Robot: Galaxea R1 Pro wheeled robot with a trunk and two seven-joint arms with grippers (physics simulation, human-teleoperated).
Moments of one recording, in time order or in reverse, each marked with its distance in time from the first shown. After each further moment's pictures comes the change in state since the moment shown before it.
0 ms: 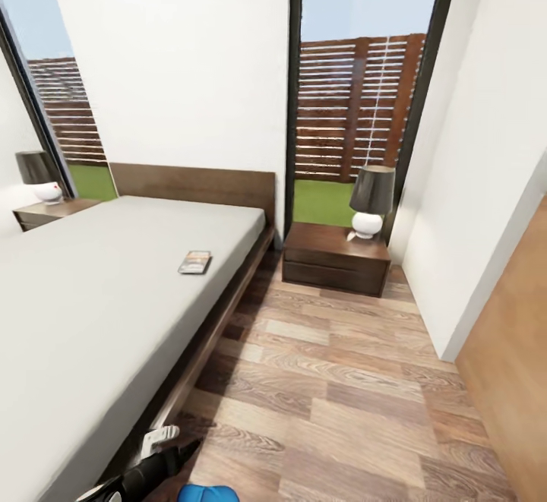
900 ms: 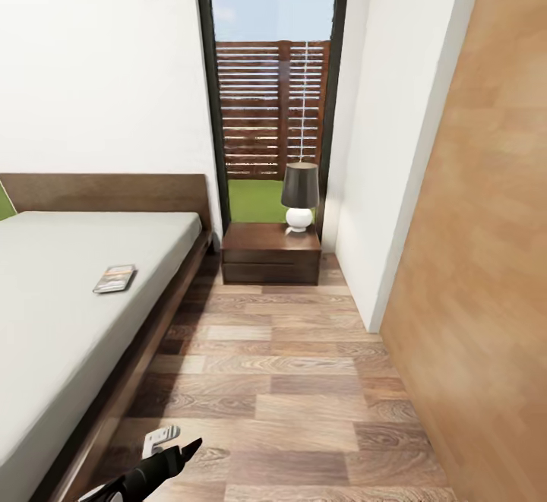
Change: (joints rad) left arm 0.000 -0.004 0.000 0.000 0.000 0.000 0.000; right arm 0.000 0.000 0.000 0.000 0.000 0.000 0.000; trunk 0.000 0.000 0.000
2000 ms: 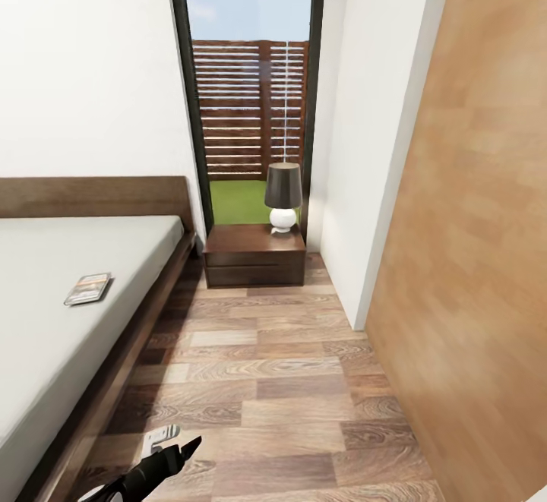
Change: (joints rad) left arm 0.000 0.000 0.001 0.000 0.003 -0.021 0.000; right arm 0.000 0.001 0.000 0.003 0.000 0.000 0.000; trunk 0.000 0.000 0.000
